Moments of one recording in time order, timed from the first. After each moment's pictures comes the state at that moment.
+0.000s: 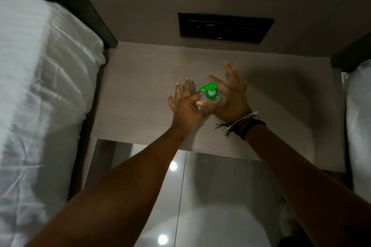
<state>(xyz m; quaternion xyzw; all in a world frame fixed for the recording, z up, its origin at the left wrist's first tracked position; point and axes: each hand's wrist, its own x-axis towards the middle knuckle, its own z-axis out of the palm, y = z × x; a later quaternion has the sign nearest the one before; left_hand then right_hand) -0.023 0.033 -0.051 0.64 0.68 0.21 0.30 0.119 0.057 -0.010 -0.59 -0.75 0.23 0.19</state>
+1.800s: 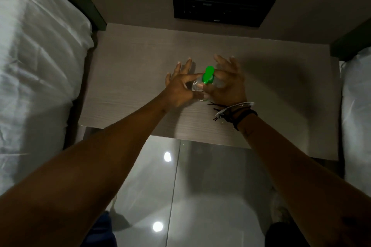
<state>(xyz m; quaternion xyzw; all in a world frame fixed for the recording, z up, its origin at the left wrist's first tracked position) -0.043 0.067 -0.048 0.67 0.59 0.13 0.42 0.117 0.054 -0.026 -0.61 -0.67 0.27 0.32</state>
